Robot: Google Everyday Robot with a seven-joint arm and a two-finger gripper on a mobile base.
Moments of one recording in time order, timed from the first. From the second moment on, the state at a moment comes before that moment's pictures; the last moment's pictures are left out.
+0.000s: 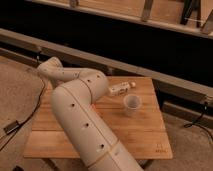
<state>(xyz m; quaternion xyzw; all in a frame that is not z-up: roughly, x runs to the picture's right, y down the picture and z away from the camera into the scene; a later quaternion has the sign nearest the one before) -0.234 0.083 0.943 -0.25 0.32 0.57 0.72</state>
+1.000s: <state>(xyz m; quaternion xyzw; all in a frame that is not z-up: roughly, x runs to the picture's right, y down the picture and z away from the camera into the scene) -0.184 0.127 0.902 -0.25 0.33 0.57 0.71</state>
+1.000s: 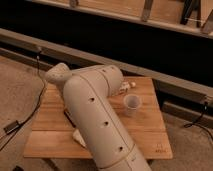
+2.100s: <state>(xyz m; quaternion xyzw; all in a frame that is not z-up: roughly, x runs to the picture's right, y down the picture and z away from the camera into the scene) -0.126 0.177 0.860 -0.25 0.37 0.57 0.69</state>
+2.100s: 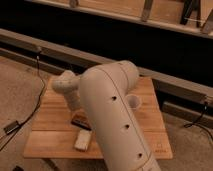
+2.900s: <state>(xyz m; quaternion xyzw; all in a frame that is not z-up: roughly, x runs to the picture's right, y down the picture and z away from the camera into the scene) -0.074 0.200 0.845 -0.22 0.41 0.60 0.65</state>
